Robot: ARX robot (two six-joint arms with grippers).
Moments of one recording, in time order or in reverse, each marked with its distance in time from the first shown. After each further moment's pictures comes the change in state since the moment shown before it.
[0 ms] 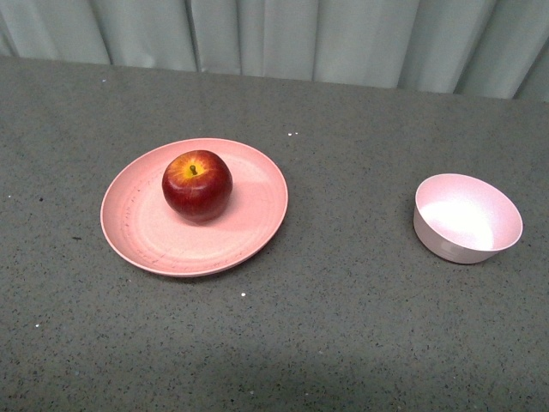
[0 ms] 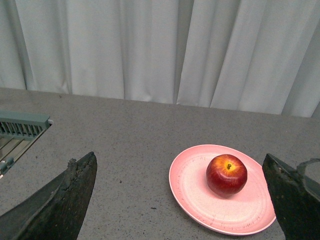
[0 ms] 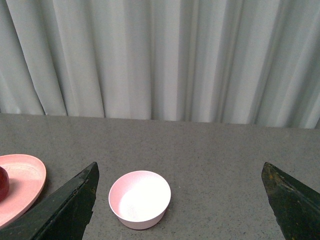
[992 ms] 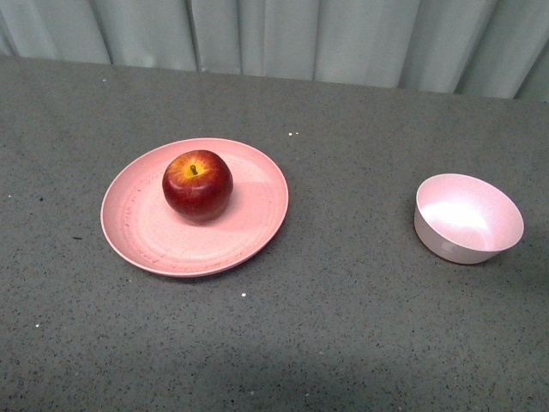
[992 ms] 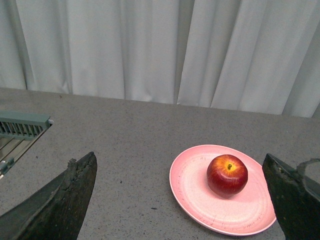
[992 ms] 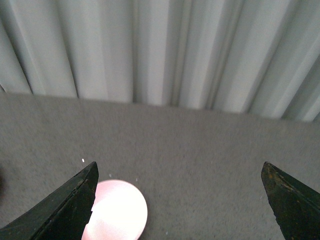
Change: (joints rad) left arm 0.000 0.000 0.000 0.000 0.000 0.000; right arm -0.080 1.291 0.398 0.564 -0.070 -0.077
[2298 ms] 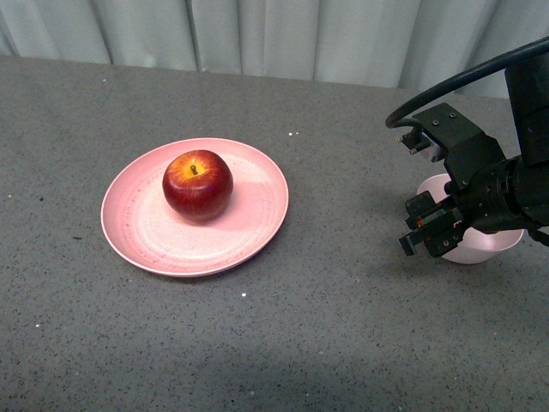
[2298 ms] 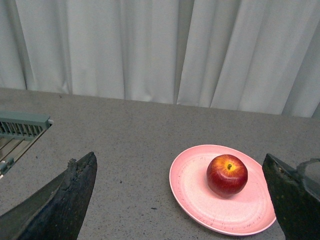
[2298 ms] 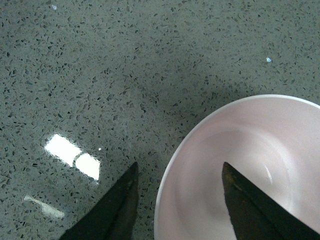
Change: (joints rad) left arm 0.000 0.000 0.000 0.000 0.000 0.000; right arm 0.287 0.807 0.513 -0.304 -0.016 -0.250
